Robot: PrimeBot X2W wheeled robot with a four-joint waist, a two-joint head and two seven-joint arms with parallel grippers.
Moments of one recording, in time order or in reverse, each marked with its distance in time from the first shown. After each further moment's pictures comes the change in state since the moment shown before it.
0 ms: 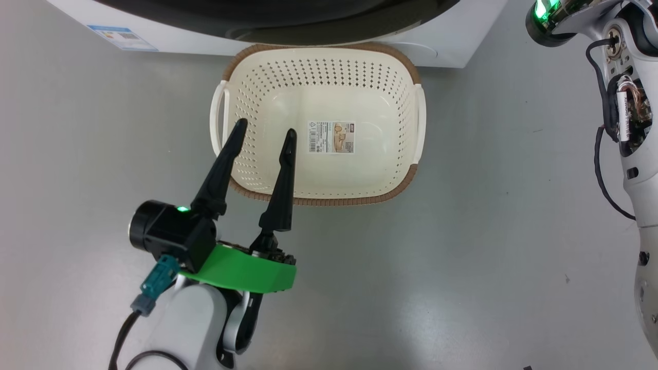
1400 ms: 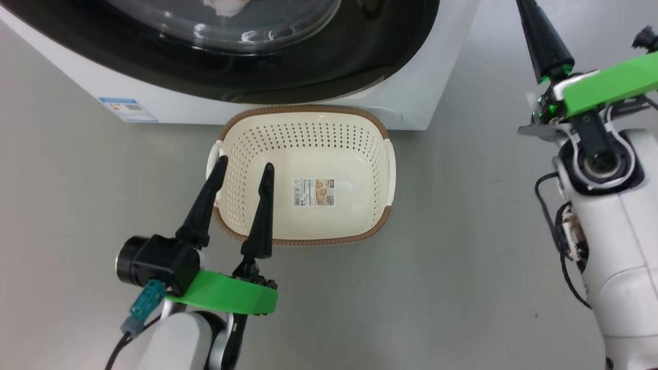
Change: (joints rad) left arm 0.110 0.002 0.069 0.011 0.025 -0.023 0.005; right arm 0.423 0.032 0.000 -0.346 -0.298 0.001 -0.513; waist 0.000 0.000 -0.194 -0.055
